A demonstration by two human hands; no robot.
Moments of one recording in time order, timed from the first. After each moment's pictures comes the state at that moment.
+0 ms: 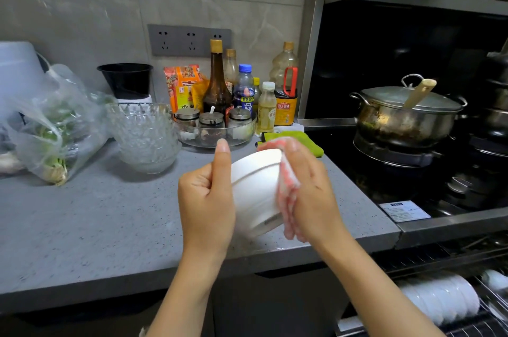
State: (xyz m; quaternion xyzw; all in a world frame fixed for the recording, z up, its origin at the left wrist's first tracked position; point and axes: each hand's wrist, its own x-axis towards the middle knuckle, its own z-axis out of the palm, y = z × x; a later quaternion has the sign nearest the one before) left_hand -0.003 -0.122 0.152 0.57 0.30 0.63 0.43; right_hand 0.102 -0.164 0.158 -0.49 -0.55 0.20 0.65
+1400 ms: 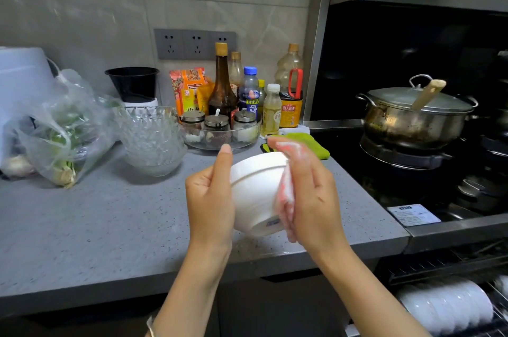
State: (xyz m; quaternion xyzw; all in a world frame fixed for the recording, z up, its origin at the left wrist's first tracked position) left_hand 0.003 -0.113 0.153 0.48 0.33 0.62 0.53; right_hand 0.096 -0.159 0.150 -0.47 -0.53 0.12 0.69
